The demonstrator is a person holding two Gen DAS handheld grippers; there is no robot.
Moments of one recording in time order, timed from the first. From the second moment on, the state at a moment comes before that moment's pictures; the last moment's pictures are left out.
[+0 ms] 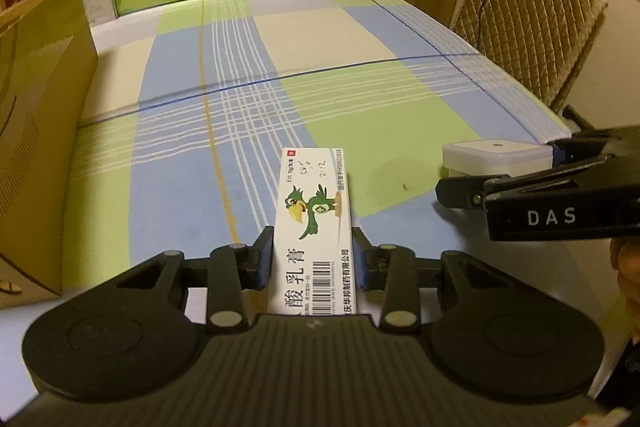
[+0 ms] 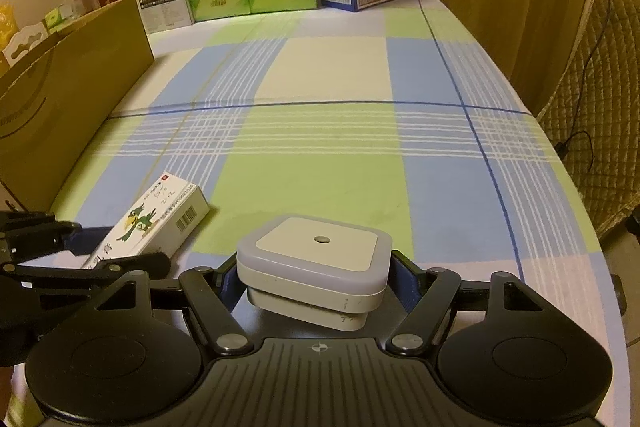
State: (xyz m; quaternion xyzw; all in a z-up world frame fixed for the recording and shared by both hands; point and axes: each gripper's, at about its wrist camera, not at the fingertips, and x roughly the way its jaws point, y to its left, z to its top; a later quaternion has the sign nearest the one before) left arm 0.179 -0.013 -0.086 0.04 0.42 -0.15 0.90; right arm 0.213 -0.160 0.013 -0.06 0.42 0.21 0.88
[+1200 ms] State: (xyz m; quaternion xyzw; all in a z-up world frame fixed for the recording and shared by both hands) left arm 0.108 0.003 0.020 0.01 0.39 -0.13 0.91; right arm 0.138 -0.162 0.118 -0.04 0.36 0.24 0.90
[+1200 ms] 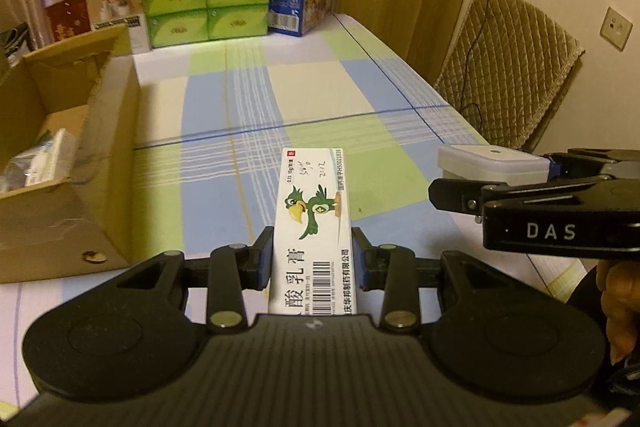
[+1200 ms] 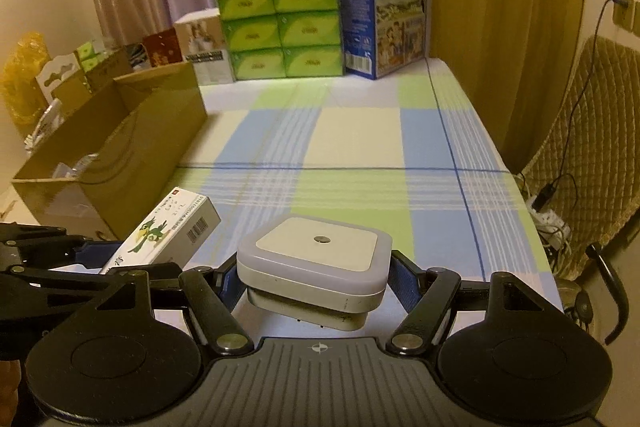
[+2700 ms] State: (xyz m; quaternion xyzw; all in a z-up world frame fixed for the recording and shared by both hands) left arm 0.025 0.211 0.088 0.02 0.36 0.05 0.93; right arm 0.072 0.028 0.153 -0.11 0.30 0.42 0.85
